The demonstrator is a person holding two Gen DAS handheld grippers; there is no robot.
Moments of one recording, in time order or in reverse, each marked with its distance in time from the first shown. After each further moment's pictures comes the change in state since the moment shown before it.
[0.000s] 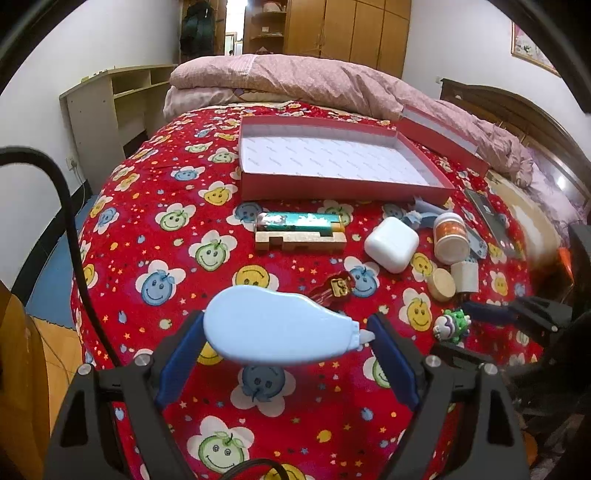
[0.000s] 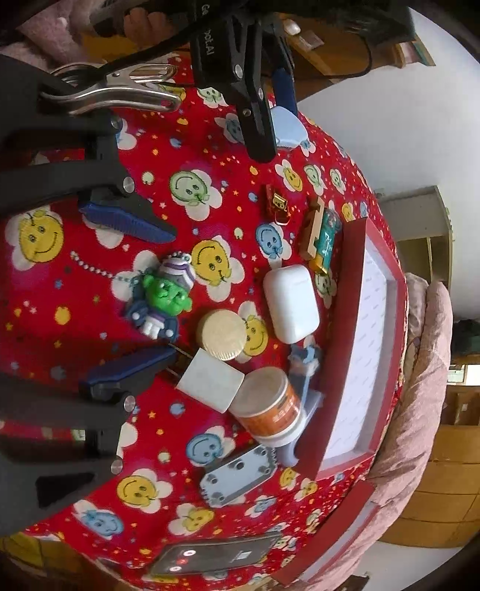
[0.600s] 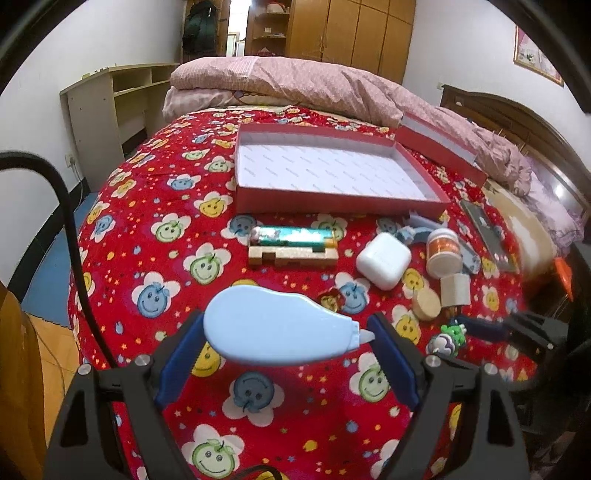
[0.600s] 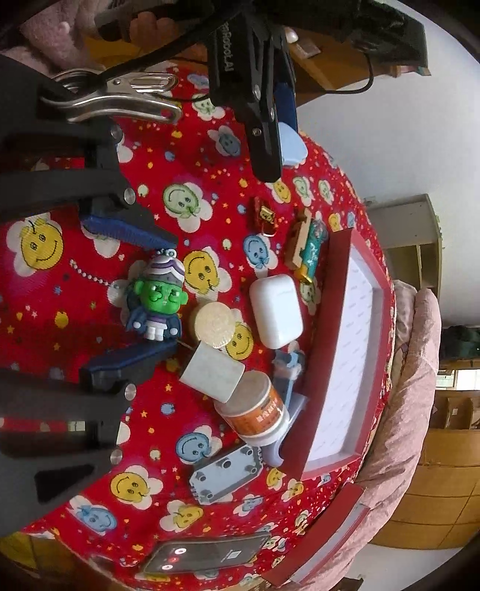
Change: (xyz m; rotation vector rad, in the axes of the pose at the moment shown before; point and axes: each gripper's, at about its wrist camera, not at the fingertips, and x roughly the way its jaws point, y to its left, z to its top) left arm -0.002 -0.001 0.014 -0.027 -0.008 -0.022; right arm -0.013 -0.001 0.001 -0.004 -0.045 0.033
